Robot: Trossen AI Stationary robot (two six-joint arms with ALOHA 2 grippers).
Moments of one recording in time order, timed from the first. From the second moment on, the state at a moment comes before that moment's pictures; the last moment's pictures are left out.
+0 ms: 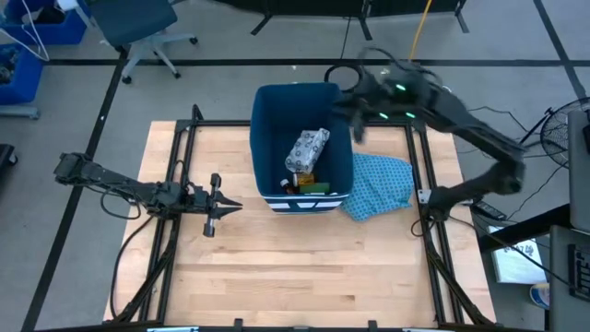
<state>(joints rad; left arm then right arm) -0.26 0.58 0.08 0.52 -0.18 0.10 -0.47 1.36 1.63 -0.61 -0.21 -0.02</state>
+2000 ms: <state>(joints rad) -0.49 0.00 0.01 0.11 -0.59 0.32 0.08 0.02 0.02 0.24 0.03 -0.09</state>
